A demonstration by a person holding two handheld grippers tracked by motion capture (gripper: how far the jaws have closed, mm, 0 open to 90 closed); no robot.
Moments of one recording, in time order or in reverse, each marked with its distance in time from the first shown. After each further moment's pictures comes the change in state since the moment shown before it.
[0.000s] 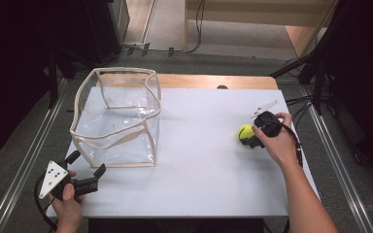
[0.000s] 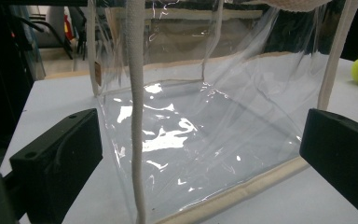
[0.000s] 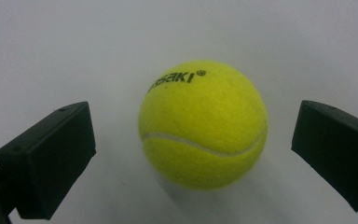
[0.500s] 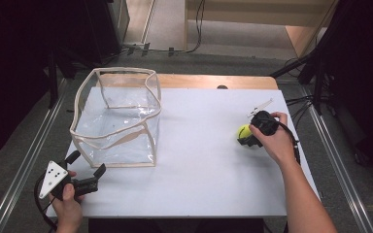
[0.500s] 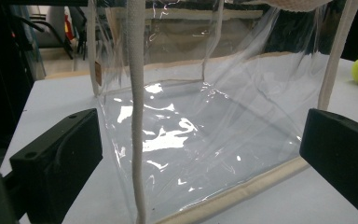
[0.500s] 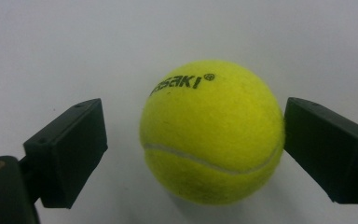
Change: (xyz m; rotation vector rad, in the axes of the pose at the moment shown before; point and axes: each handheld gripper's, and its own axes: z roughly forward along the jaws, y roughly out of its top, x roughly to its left) left arm 0.000 0.000 0.000 0.001 0.001 0.001; right arm -0.003 0.006 0.011 0.051 0.045 0.003
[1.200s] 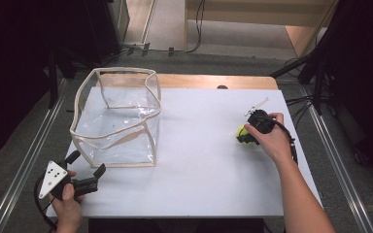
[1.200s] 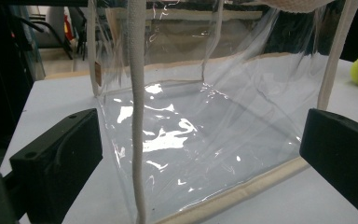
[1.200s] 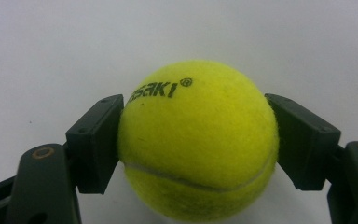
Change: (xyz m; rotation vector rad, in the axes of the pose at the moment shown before) left arm 0.000 0.000 0.000 -0.003 -0.002 -0.001; right arm -0.002 0.006 0.009 0.047 -0.038 0.058
